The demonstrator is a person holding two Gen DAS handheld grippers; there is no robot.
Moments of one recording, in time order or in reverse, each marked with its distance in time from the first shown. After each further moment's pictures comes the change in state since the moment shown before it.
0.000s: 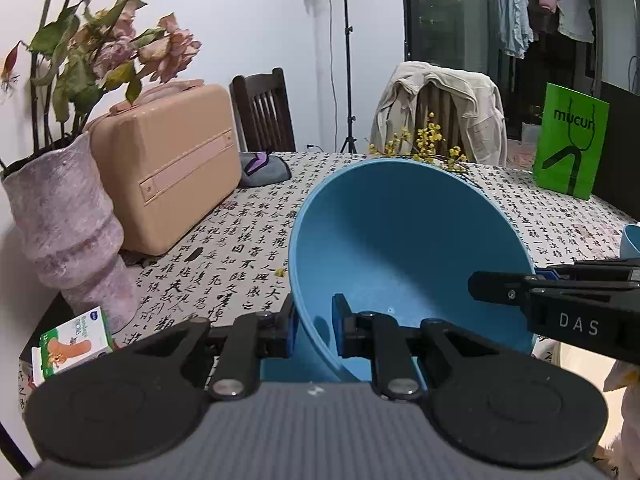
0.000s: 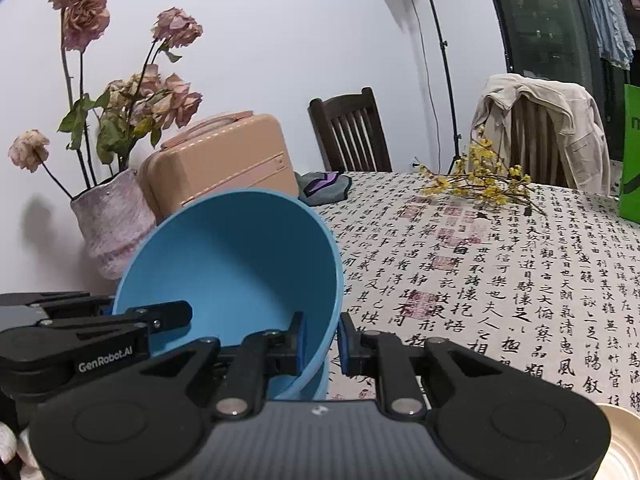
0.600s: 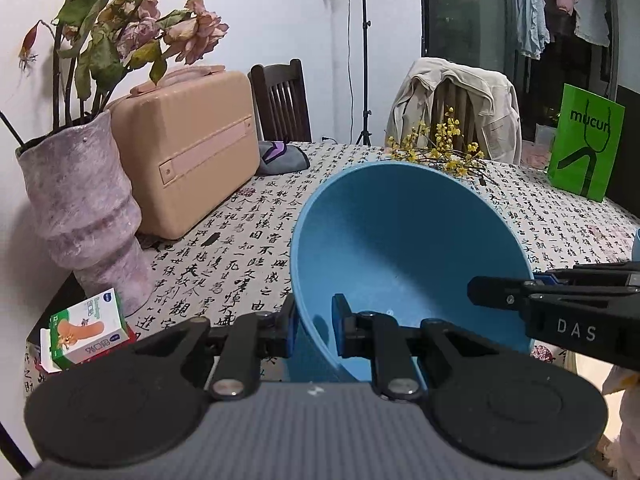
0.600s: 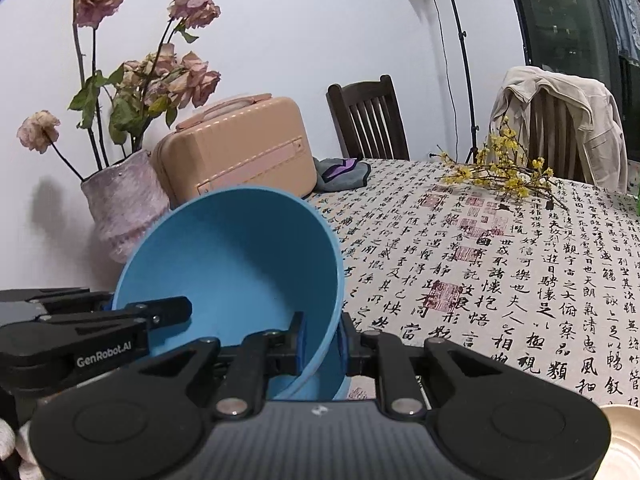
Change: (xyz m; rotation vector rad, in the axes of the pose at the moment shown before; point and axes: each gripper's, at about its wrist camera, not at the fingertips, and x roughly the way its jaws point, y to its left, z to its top) left arm 0.002 0.014 -0.008 -0.033 0.021 0.030; right arm 0.015 0.008 -0.005 -0.025 0.042 0.034
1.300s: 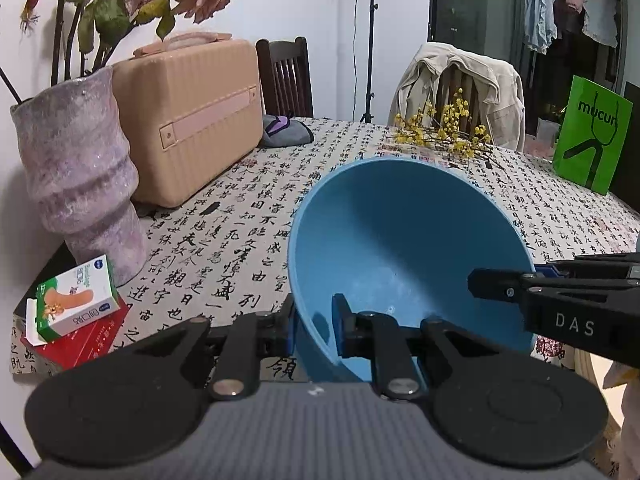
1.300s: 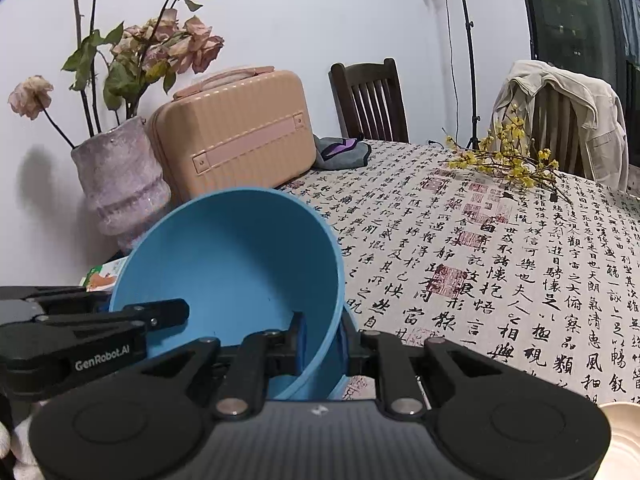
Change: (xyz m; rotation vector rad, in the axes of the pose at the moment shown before) left arm 0.019 0.013 -0.019 -0.036 0.057 -0.017; right arm 0.021 0.011 -0.007 -0.046 0.057 -0.035
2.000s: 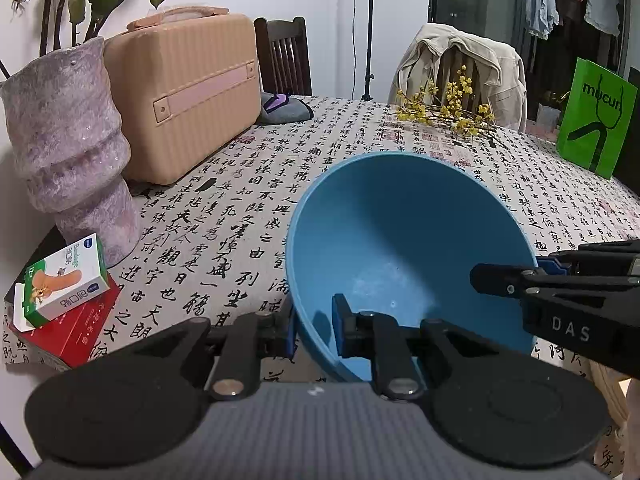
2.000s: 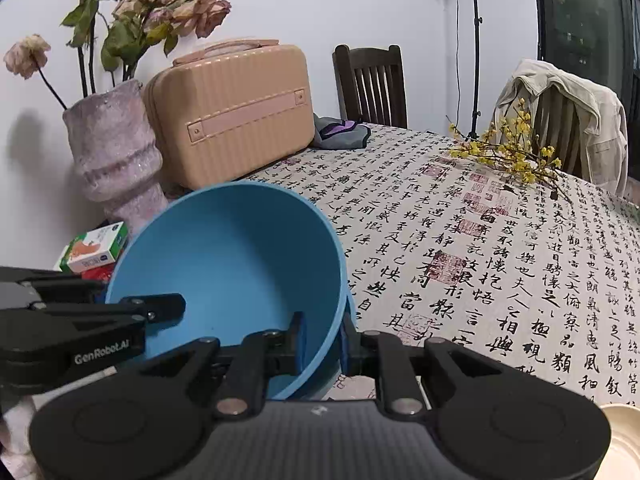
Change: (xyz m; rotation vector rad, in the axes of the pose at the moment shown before) left arm 0.017 0.004 -0.010 0.004 0.050 -0.003; right arm 0.017 0.006 -0.010 -0.064 0.046 -0.044
